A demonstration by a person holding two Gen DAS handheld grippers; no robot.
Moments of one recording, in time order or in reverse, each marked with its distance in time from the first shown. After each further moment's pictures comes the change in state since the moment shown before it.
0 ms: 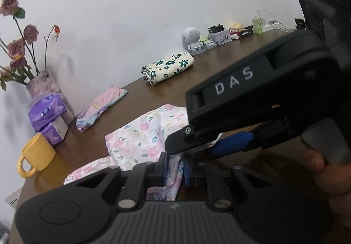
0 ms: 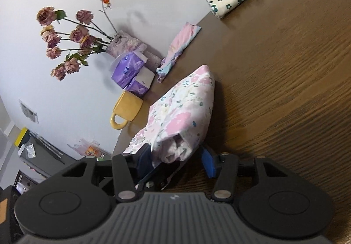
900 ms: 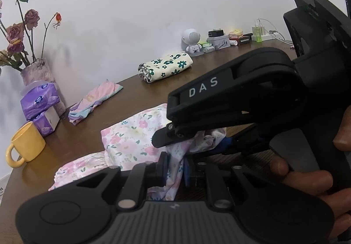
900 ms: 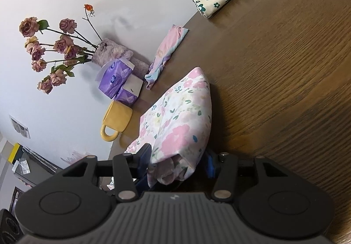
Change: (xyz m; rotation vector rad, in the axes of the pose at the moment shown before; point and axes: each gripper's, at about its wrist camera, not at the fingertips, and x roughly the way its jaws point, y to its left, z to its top) left arm 0.000 0.013 -0.001 -0.073 -0.002 -0.063; right arm 0.022 0.003 0.006 0.070 -0.027 -0.049
